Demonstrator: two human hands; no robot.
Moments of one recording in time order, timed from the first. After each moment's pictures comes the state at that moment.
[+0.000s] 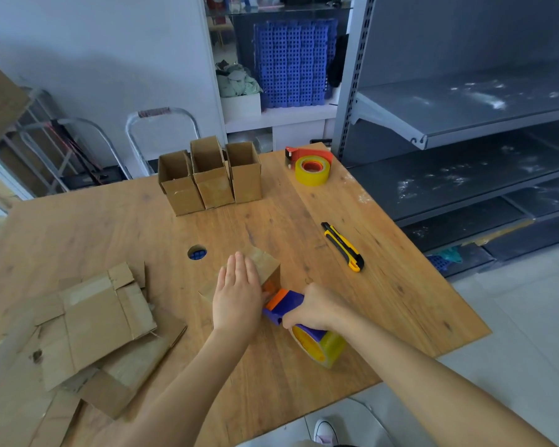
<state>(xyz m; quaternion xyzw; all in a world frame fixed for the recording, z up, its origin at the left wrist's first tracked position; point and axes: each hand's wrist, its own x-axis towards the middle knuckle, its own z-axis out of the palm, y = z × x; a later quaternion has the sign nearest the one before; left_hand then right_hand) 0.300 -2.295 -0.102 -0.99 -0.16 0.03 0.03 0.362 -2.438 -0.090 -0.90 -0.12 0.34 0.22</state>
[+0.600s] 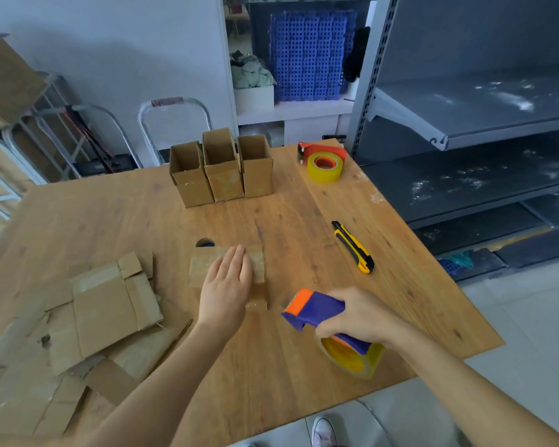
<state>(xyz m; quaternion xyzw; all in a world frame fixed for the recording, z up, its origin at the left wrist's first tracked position) 0.291 -2.248 -0.121 -0.99 -0.08 -0.05 0.05 0.361 -2.488 -0.062 -0.87 -0.17 0.35 0.31</state>
